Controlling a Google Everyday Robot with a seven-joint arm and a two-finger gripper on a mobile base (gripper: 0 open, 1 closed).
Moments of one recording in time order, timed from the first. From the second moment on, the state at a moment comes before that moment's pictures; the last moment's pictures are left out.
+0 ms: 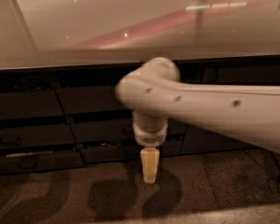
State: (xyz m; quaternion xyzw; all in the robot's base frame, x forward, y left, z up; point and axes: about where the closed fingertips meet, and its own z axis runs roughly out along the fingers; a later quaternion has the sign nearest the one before) arm 0.449 -0.041 0.702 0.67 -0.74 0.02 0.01
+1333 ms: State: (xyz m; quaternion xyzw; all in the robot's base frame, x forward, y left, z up) arm 0.490 -0.057 0.698 0.61 -0.77 -0.13 -0.14
